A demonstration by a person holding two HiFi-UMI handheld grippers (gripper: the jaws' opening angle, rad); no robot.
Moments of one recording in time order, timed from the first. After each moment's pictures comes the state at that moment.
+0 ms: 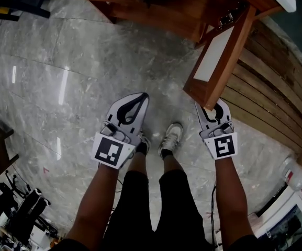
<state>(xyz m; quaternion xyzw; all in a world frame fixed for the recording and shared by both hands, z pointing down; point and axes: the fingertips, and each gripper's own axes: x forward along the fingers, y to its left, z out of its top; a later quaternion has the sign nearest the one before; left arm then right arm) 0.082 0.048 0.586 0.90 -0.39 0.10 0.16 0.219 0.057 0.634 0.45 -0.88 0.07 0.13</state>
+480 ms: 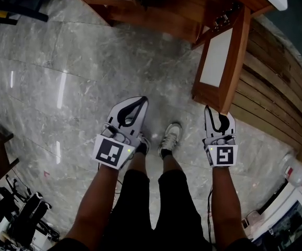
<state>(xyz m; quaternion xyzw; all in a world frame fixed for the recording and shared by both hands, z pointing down) 0.080 0.058 0.583 0.91 -0.37 0.11 0.17 0.271 0.100 0.644 0.54 -0.81 0.09 0.19</state>
